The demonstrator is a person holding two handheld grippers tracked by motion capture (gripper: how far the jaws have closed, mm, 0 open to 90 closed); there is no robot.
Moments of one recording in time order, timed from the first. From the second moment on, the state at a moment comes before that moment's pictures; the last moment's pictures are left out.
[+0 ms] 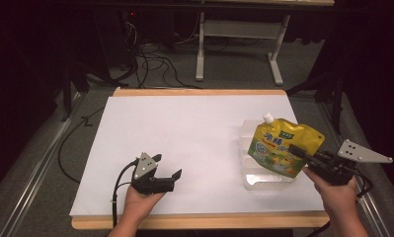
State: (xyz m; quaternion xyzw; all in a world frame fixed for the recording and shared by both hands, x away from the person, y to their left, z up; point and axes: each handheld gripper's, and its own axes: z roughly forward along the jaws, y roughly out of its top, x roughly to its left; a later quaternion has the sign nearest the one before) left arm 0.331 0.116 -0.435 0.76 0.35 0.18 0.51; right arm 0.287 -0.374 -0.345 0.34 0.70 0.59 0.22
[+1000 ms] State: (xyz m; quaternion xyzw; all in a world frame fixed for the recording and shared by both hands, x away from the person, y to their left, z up) left arm 0.331 0.113 -0.436 0.77 0.34 0.18 0.51; right arm 0.288 -0.370 -0.399 0.38 0.72 0.55 0.20
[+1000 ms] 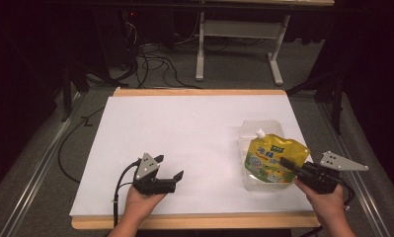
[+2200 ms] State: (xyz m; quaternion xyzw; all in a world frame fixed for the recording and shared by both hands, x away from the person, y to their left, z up) left arm 0.327 0.103 -0.436 0.78 0.33 0.16 0.51; right arm 0.250 -0.375 -0.342 0.40 0.64 0.59 0.30
